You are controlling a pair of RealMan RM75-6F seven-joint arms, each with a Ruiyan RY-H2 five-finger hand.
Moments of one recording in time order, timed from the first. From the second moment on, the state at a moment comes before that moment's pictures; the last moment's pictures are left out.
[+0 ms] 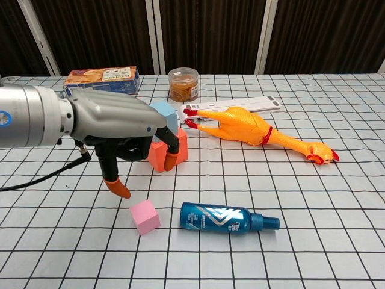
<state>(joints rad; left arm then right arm) -0.97 -1.33 -0.08 -1.94 0.94 0.76 0.78 0.16 -1.15 0.03 -1.62 -1.20 1.17 -0.21</state>
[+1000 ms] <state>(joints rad) -1.04 -1.42 0.07 -1.88 0.87 0.85 0.88 0.15 -1.12 0.03 -1.62 -1.21 1.19 -0.15</state>
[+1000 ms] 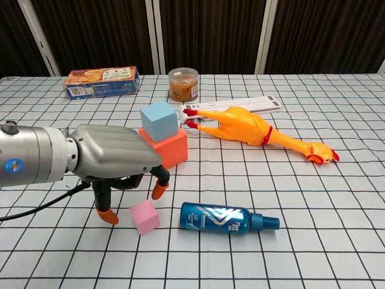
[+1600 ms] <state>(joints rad) -1.05 -1.47 0.07 -1.83 0.89 0.85 0.83 0.14 -1.11 0.03 -1.62 -1.22 1.19 -0.14</state>
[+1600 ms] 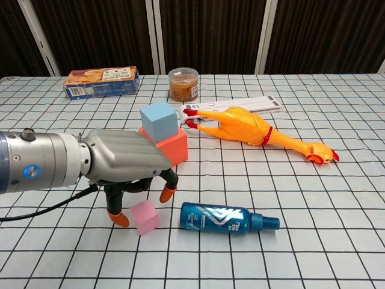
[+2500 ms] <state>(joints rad) -1.09 -1.48 0.08 -1.82 0.87 0.86 0.85 0.14 -1.10 0.03 -1.62 -1.21 1.19 -0.11</state>
